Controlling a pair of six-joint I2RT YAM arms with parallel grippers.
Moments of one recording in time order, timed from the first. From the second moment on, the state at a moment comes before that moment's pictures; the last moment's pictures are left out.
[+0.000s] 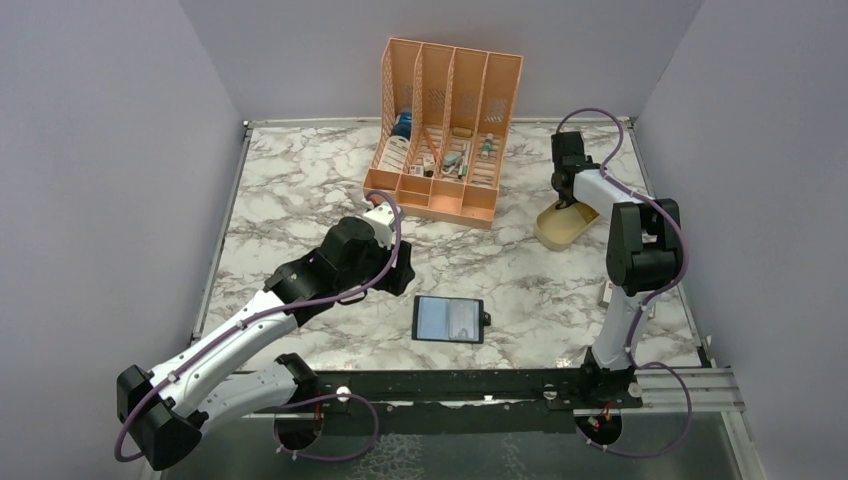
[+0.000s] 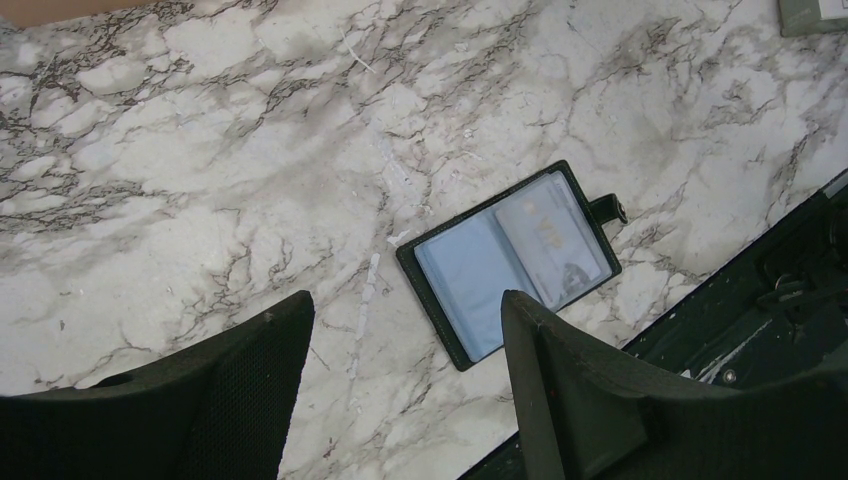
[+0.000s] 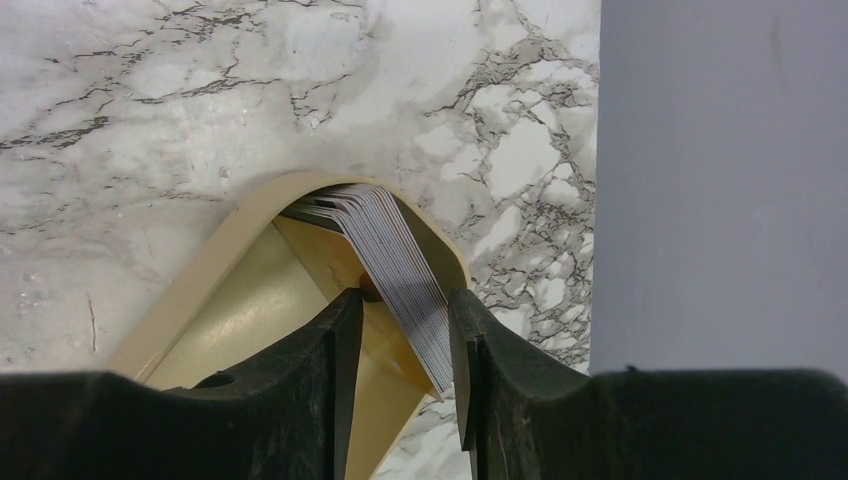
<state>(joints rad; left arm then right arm) -0.77 0.93 0.83 -0.52 -0.02 -0.30 0.10 1.97 1.38 -0.34 0.64 -0.21</state>
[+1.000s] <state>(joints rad) -0.76 0.93 0.83 -0.52 -0.02 -0.30 0.10 1.97 1.38 -0.35 0.63 -0.19</state>
